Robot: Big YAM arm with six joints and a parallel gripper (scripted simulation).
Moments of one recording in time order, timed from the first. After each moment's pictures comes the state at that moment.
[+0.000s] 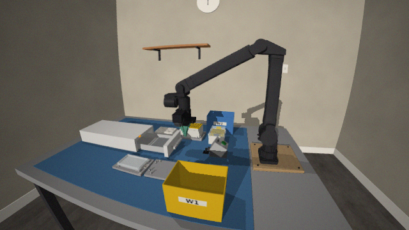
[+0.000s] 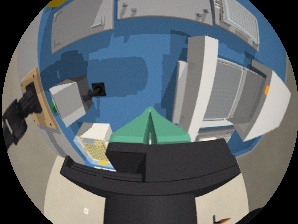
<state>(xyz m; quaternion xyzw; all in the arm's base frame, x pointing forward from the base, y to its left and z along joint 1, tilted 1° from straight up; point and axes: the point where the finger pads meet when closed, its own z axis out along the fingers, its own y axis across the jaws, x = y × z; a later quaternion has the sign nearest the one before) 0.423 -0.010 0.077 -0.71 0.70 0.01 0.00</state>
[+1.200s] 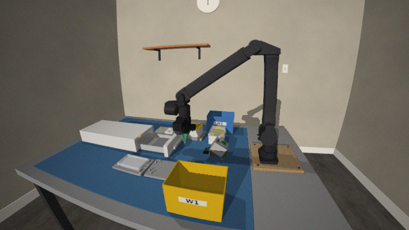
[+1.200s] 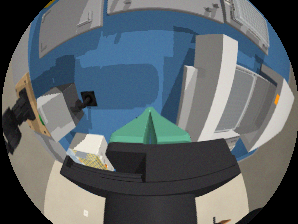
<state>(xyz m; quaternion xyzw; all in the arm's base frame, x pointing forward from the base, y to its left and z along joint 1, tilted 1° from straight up) 0.425 -0.009 0.036 -0.71 0.70 0.01 0.01</state>
